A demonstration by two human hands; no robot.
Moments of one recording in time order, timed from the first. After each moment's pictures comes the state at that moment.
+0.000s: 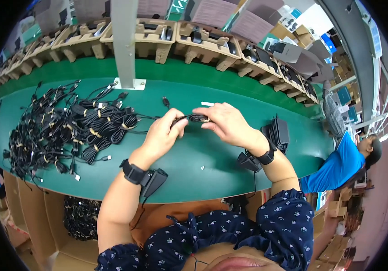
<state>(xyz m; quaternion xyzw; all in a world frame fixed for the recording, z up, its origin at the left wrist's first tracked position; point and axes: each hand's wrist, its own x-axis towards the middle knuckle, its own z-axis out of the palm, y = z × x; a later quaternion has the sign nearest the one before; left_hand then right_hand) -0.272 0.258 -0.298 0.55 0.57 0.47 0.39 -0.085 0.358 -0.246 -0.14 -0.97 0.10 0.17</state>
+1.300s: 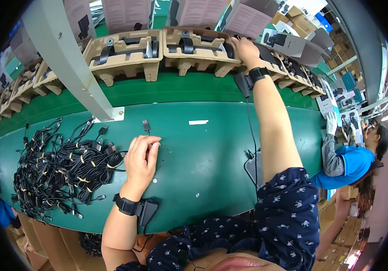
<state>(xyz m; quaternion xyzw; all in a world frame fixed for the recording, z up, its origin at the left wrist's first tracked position) -0.278 0.284 -0.311 0.61 0.64 0.46 0.09 -0.059 0.678 -0.271 -0.61 -0.77 -0.08 0.15</state>
